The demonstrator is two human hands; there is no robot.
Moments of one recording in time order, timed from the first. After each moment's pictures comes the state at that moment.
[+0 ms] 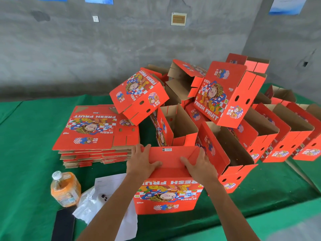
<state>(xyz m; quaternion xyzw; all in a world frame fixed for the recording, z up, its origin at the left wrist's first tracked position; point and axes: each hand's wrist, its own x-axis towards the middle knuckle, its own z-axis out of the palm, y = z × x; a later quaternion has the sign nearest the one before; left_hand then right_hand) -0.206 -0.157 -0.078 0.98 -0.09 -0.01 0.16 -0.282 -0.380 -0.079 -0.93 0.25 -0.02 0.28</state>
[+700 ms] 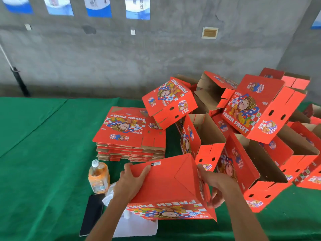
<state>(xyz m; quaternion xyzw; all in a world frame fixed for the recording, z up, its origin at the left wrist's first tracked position) -0.269 -0.016 -0.102 0.91 0.13 -0.04 0.40 -0.283 -0.322 -0.032 -0.77 0.36 0.32 0.41</state>
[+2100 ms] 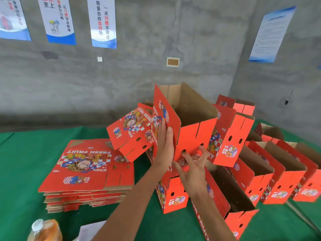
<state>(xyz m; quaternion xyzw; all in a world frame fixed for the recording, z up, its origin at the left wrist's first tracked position) -0.130 -0.265 0.067 0.68 -0.22 0.08 0.70 -0.219 -0.358 0.020 -0.87 0.02 -0.40 0.30</state>
